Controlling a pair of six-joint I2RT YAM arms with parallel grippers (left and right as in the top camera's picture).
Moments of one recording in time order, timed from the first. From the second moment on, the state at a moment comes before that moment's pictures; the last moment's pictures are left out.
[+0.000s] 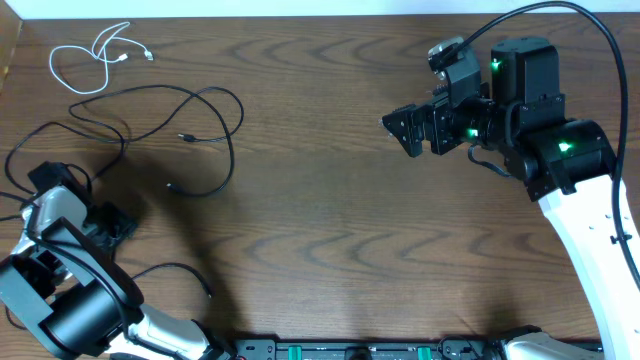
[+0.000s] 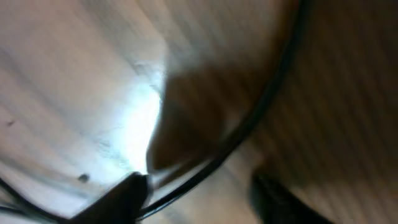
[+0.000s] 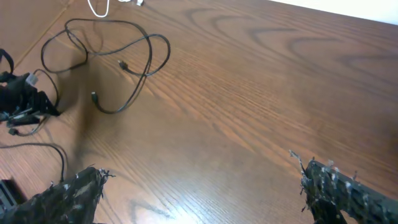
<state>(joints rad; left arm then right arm) 0.72 1.81 1.03 -0.73 -0.11 -0.20 0.29 1.39 1.46 -0.80 -0.42 0.02</state>
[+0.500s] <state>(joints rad) 0.72 1.81 1.03 -0.74 0.12 -0.22 0.29 1.39 1.46 -0.80 -0.42 0.02</state>
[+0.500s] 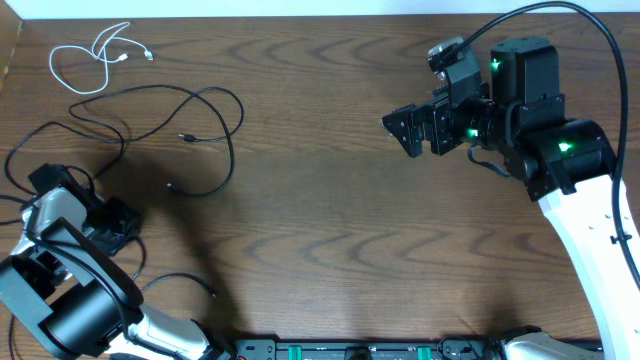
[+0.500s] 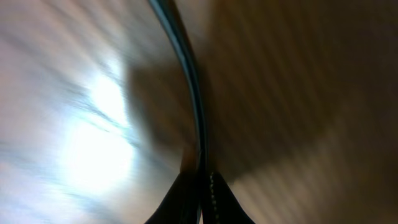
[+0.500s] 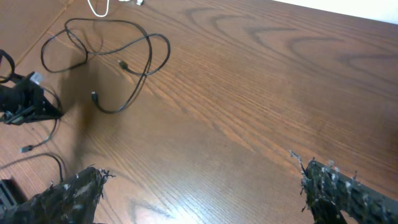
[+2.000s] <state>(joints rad) 0.53 1.58 1.05 -1.38 0.34 -0.77 0.29 1.39 1.46 -0.81 -0.42 0.02</state>
